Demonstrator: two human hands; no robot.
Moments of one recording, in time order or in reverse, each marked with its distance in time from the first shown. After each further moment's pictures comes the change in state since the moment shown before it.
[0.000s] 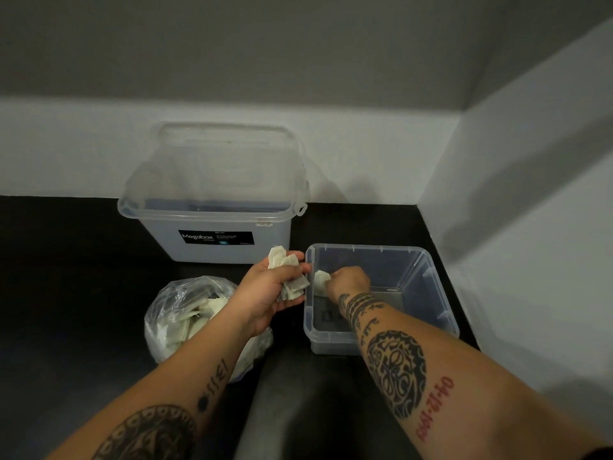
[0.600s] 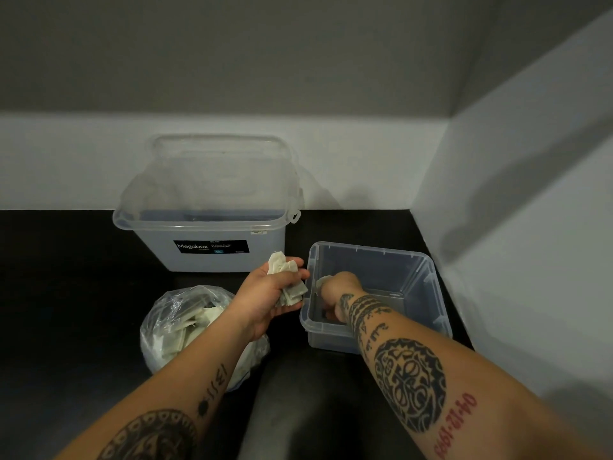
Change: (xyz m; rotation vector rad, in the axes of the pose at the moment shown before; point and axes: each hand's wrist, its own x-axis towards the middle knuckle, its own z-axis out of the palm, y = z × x) left_hand 0.000 0.002 0.006 0.066 -0.004 0.010; right_hand -0.018 -0.005 -0.006 0.414 -0.186 0.148
